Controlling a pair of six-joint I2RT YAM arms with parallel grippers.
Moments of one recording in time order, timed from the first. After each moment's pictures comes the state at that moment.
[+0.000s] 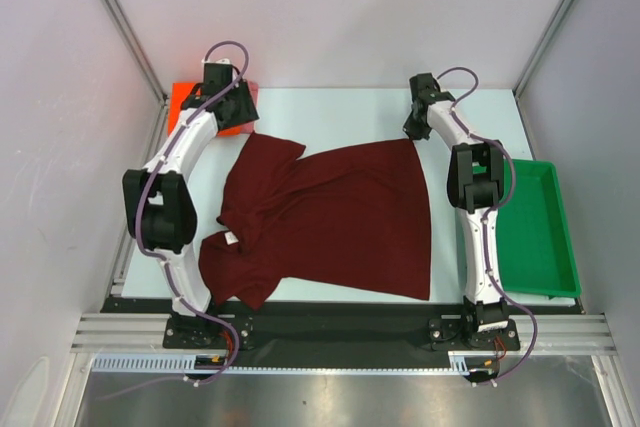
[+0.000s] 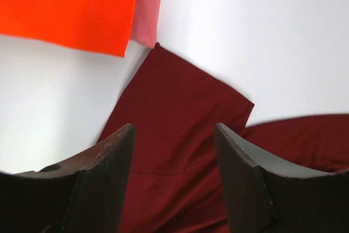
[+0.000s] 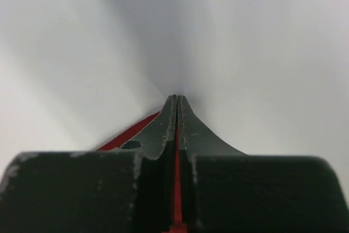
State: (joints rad) left arm -0.12 1.88 1.68 -0.55 -0.08 -0.36; right arm 0.17 2.49 2.19 -0.72 0.21 0.65
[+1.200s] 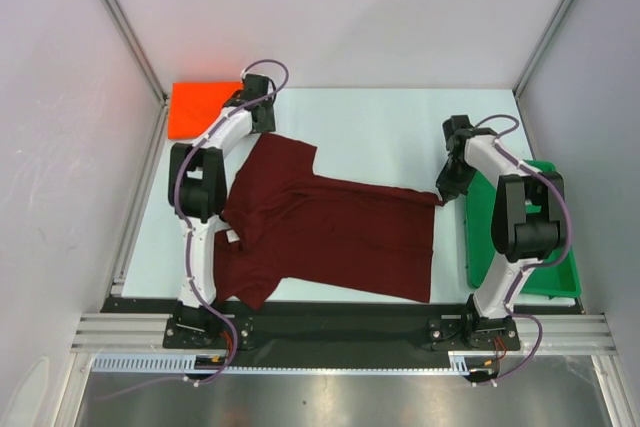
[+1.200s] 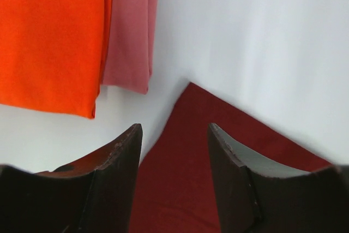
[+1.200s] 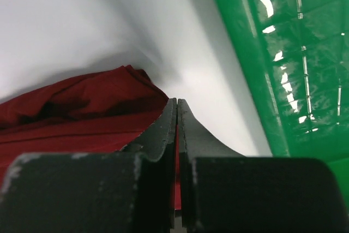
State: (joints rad) left arm -0.20 2.29 1.91 -0.48 -0.26 -0.23; right arm 0.09 1.83 1.31 -0.87 0.17 0.62
